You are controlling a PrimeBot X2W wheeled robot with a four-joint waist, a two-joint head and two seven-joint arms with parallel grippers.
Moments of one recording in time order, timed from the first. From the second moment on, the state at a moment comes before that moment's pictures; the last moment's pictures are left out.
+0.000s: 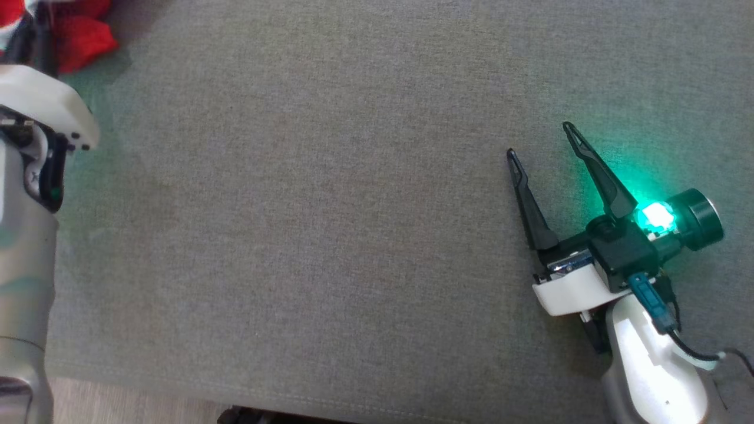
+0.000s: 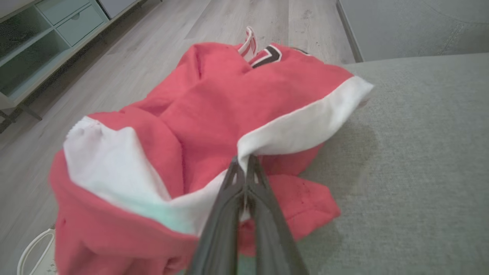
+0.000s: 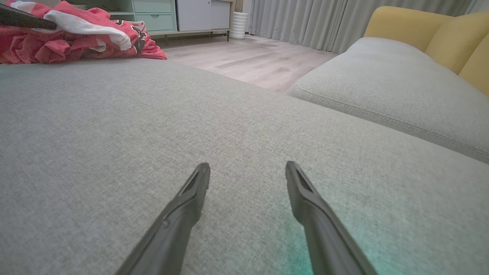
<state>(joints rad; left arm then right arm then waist) -0.92 0.37 -0.17 0.82 -0.30 -0.12 0.03 -0.22 -0.05 0.15 0.05 -0.28 0.13 -0.21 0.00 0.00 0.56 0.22</state>
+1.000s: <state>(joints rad) -0.98 0.50 -0.46 0.50 -0.32 -0.13 0.11 -0.14 -0.05 0.03 0.24 -0.10 0.13 -0.25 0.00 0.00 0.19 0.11</state>
